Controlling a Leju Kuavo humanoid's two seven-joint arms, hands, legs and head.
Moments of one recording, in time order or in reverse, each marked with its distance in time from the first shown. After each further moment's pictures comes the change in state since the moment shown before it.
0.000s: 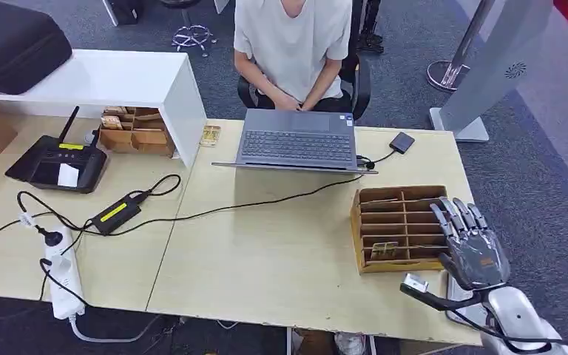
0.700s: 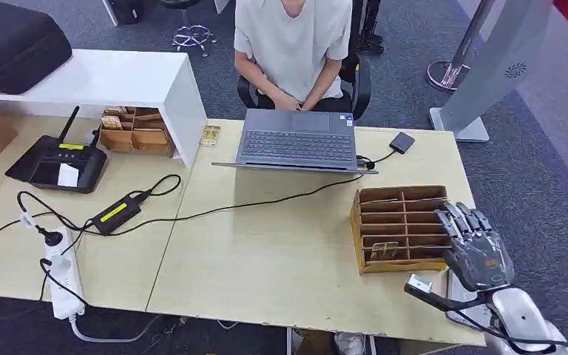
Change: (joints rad) left arm 0.000 0.000 0.000 0.000 -0.007 -0.004 0.000; right arm 0.008 0.000 -0.029 0.018 -0.011 -0.002 -0.026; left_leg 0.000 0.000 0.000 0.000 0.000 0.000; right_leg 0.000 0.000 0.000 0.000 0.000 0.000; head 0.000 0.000
